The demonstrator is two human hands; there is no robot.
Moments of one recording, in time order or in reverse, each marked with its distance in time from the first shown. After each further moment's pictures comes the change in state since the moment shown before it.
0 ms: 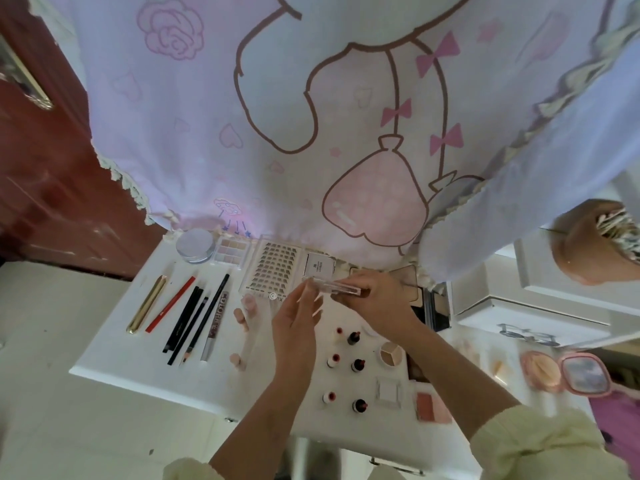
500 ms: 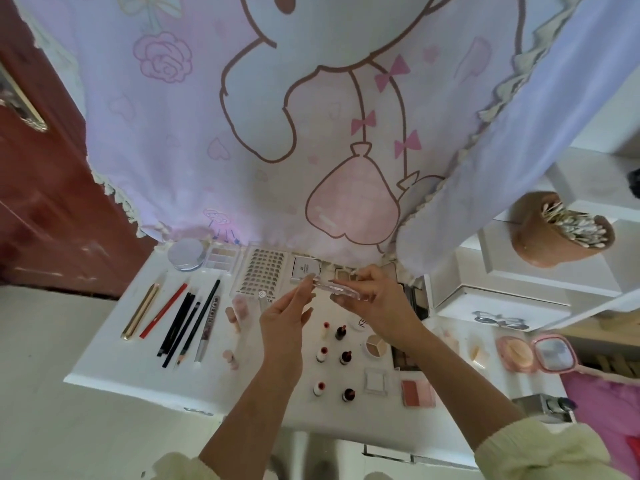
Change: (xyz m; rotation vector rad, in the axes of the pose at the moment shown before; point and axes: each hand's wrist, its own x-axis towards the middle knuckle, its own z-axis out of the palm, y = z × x) left_hand -0.029 0.023 0.000 -0.151 -0.077 -0.058; right_hand -0.047 -0.007 -0.021 0.141 0.108 0.026
